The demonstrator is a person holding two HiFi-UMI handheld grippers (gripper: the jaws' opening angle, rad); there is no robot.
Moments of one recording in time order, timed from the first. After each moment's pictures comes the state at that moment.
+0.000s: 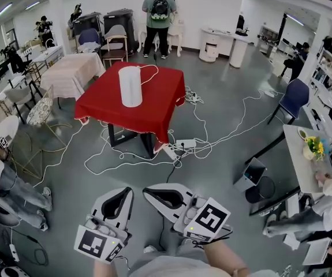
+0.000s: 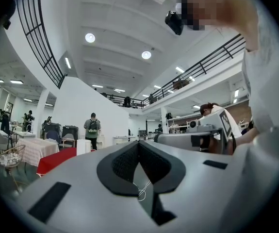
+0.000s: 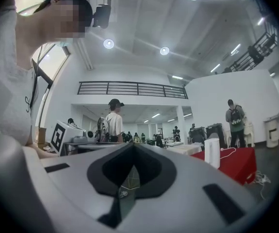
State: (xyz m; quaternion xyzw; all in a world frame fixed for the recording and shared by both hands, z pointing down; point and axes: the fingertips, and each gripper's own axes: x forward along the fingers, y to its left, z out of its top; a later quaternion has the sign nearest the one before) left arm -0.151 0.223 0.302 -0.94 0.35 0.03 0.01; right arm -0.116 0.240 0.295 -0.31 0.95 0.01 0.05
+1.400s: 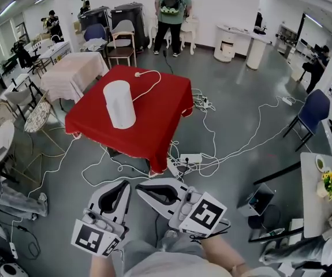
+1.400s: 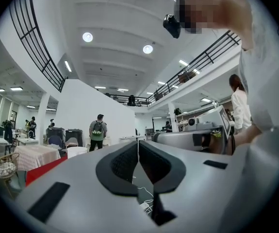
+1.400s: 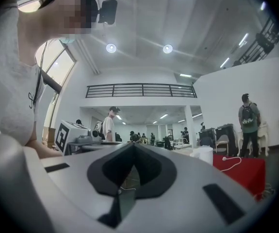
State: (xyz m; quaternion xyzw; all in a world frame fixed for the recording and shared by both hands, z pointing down) left arm -0.012 0.005 0.303 -0.92 0.38 0.02 0.04; right arm 0.011 0.025 0.296 -0.24 0.97 0.02 0.06
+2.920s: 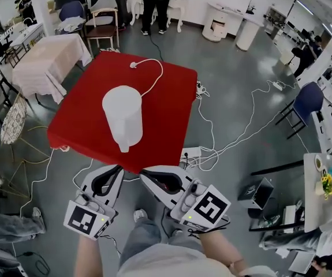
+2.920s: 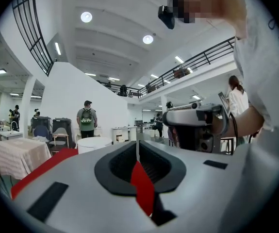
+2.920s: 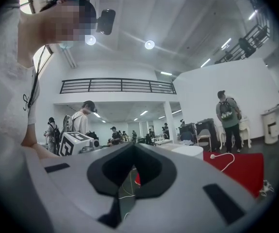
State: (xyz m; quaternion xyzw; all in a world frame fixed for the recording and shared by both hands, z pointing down) left arm -0.094 -0.263 0.369 -0.95 0.30 -0.03 0.01; right arm -0.051 -0.229 0.326 -0.35 0.94 -0.02 0.05
